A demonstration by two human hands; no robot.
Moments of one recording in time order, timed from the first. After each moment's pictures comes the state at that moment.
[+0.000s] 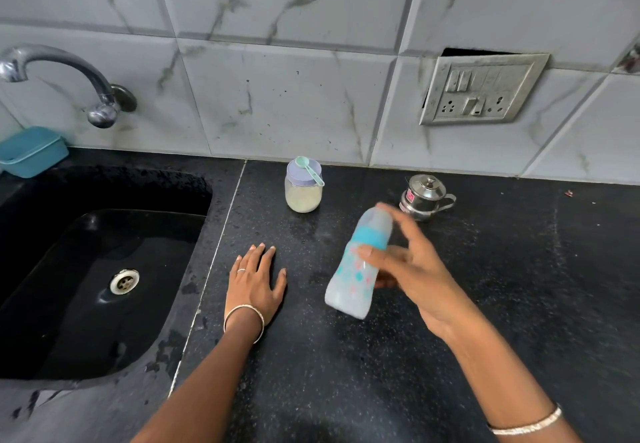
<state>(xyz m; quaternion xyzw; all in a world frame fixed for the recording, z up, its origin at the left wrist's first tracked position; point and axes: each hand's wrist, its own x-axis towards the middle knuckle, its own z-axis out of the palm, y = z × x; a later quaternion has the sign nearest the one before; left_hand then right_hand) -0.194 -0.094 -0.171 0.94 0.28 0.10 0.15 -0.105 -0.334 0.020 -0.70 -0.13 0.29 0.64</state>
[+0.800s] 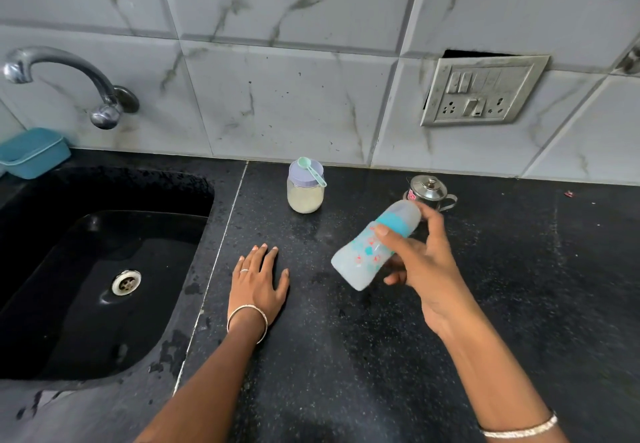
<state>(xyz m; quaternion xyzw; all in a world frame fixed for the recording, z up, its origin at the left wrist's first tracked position) -0.194 -0.093 -0.172 0.94 0.28 0.11 0.15 -0.106 -0.333 0.024 -0.71 -0.08 0.23 0.66</state>
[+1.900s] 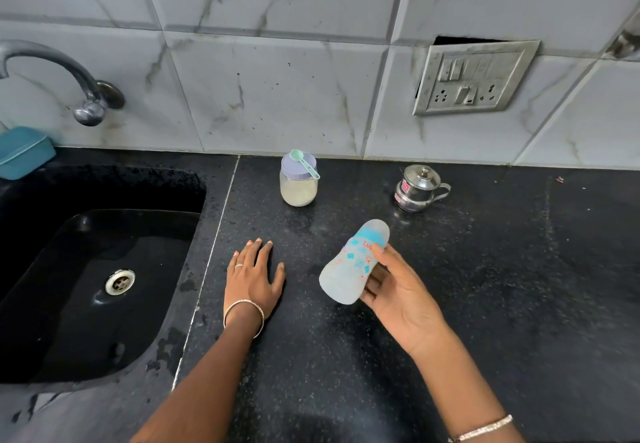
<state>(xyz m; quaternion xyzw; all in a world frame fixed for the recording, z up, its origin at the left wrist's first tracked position) -0.193 -0.094 -0.174 0.94 0.28 0.11 0.16 -0.127 -0.328 -0.027 -0.47 0.11 0.35 0.81</state>
